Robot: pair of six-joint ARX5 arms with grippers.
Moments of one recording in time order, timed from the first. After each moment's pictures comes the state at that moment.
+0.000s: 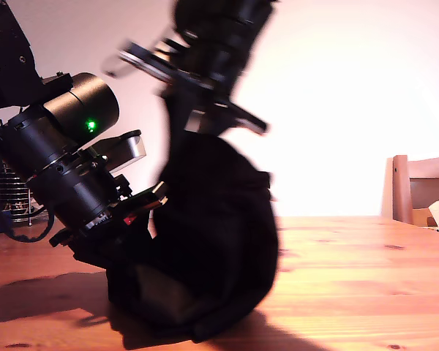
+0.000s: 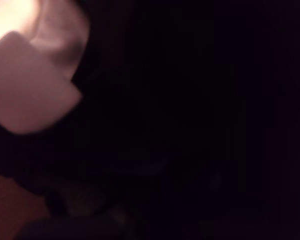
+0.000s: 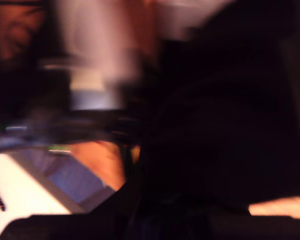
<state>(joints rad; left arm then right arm) -0.50 1.74 0.81 -0.02 0.32 -0.10 0.76 2.02 1.83 -1.06 -0.34 0.24</state>
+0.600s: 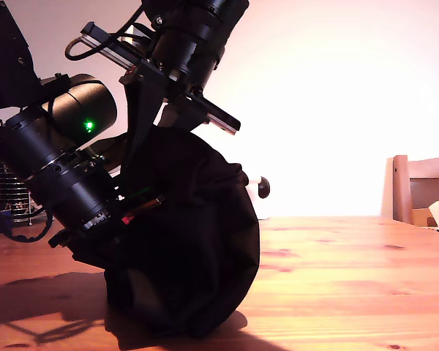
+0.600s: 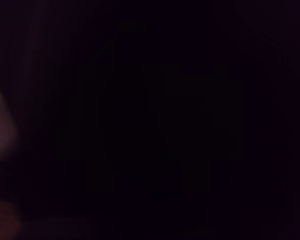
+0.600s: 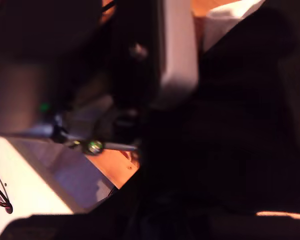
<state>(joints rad) -0.45 1.74 0.81 -0.07 0.51 -0.10 0.80 2.02 1.83 -1.02 -0.32 0.23</state>
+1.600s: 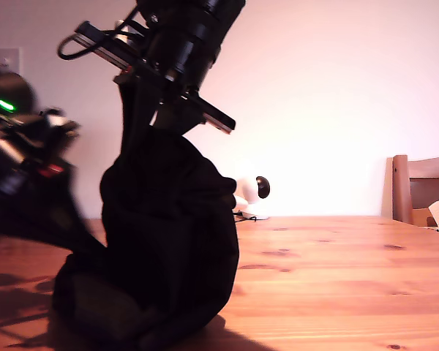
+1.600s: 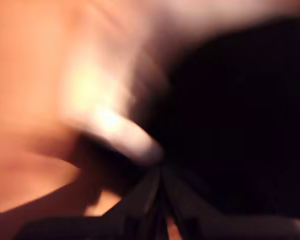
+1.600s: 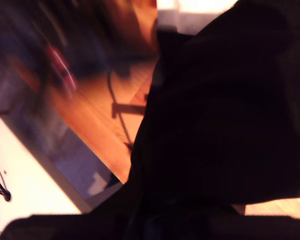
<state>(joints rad) -0.10 1.44 0.81 -0.36 0.56 -0.08 0.84 2.02 1.83 -1.03 -0.31 0.19</state>
